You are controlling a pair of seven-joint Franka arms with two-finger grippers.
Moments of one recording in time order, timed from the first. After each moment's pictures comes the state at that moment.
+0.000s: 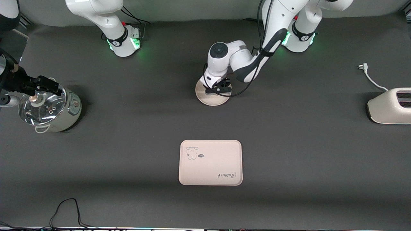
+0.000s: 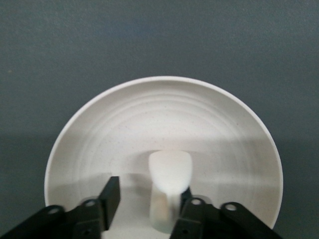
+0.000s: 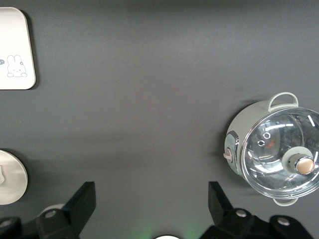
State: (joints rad) left arm -0.48 0.51 -0.48 -2.09 0.32 2.55 -1.24; right arm 0.10 0.01 -0.11 -1.58 0.00 1.51 0.03
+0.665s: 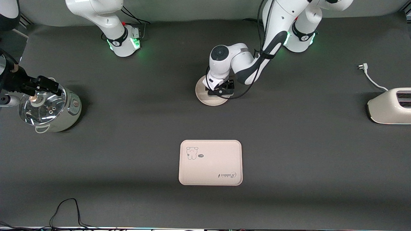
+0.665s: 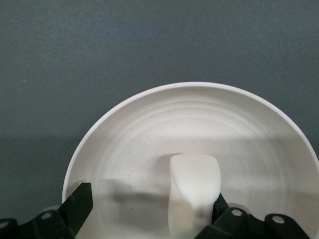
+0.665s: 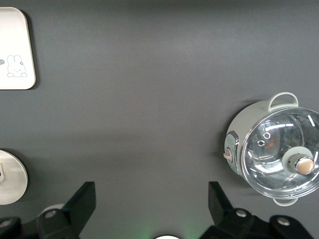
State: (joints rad) left arm -0.48 0.52 -0.46 -2.10 0.37 2.53 -1.24; right arm 0.10 0.01 -0.11 -1.58 0.00 1.51 0.03
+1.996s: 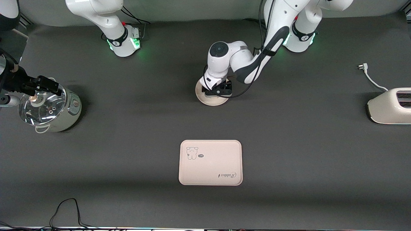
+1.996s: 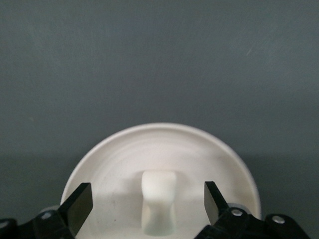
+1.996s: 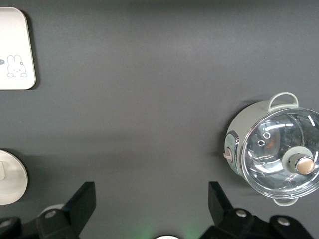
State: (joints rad) left arm -0.48 0.46 -0.46 -2.04 0.38 2.52 -1.24; right arm 0.10 0.00 -0.11 -1.59 0.00 1.51 0.03
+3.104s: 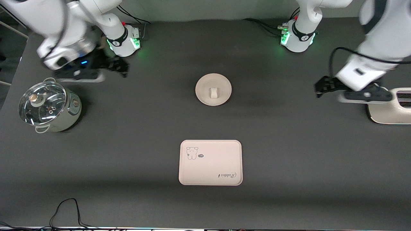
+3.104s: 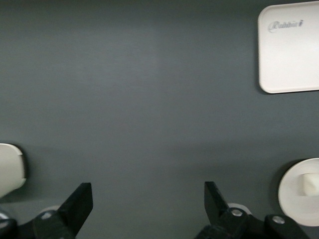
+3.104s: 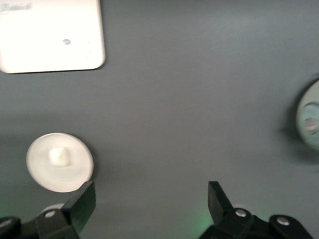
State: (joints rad) left arm -0.26 -0.10 0.13 -1.84 0.02 1.78 -0.06; right arm 0.59 -0.06 -0.09 -1.67 0.01 1.56 0.59
